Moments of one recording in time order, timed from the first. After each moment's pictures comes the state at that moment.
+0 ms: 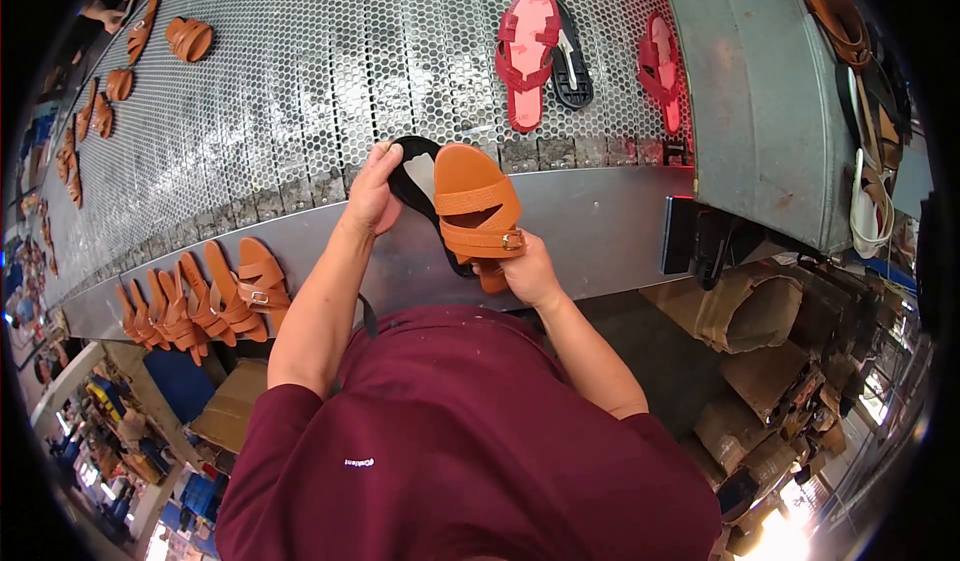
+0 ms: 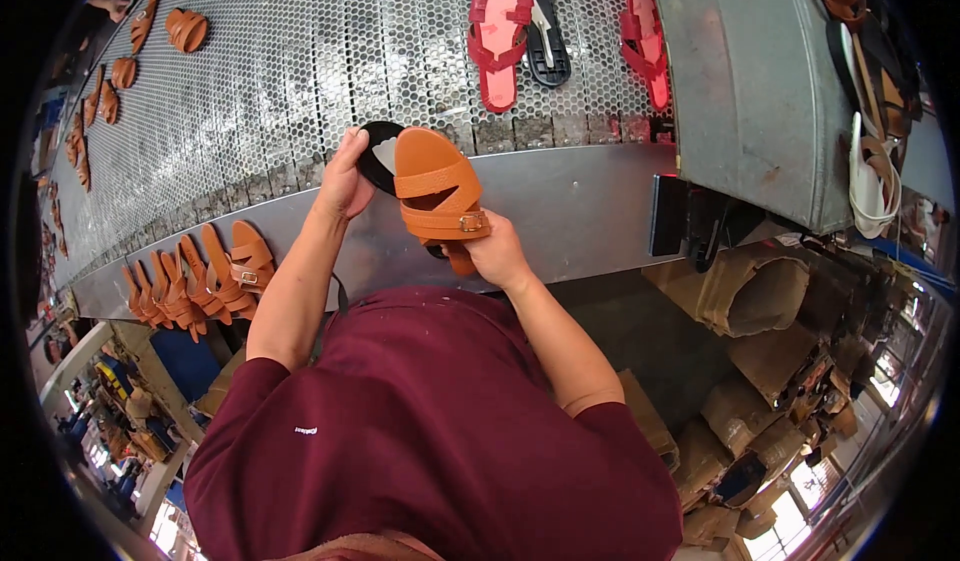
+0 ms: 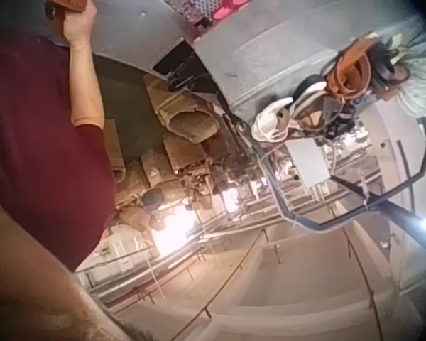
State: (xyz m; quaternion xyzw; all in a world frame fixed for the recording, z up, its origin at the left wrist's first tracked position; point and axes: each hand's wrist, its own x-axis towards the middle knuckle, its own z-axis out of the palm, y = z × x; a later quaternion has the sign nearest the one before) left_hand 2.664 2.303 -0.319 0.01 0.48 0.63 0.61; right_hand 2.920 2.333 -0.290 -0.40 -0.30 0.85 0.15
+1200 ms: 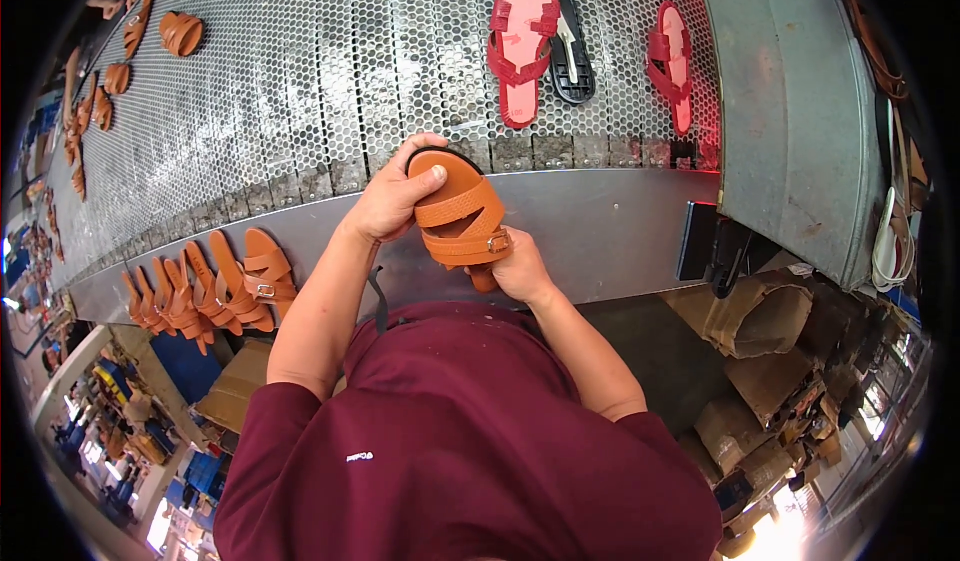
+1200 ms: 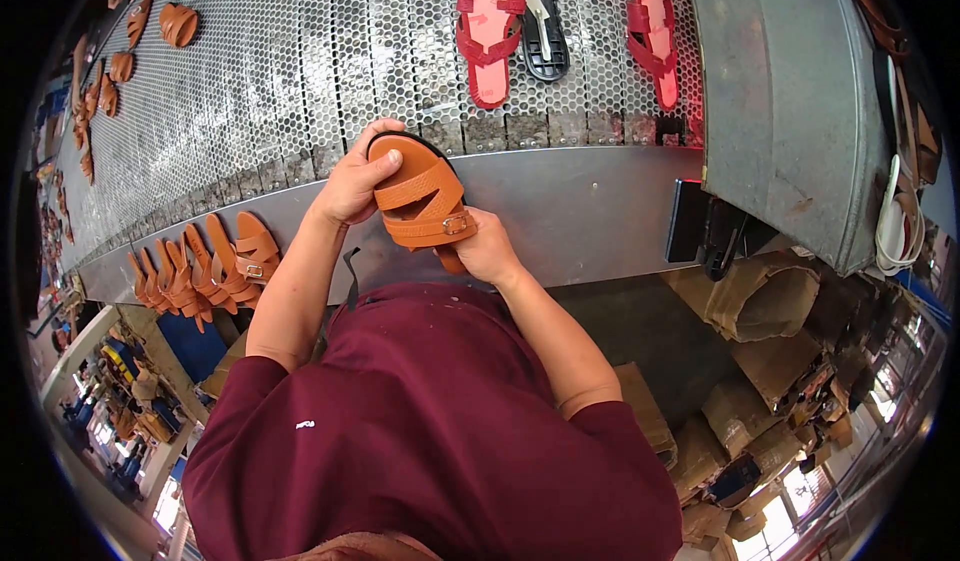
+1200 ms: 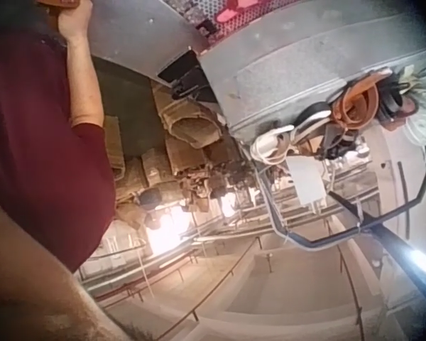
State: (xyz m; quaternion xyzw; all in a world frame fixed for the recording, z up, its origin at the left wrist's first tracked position) left_hand 2.705 2.331 -0.282 0.06 0.50 0.51 0.69; right_hand 2.925 2.348 -0.317 -0.37 -0.34 0.86 0.09
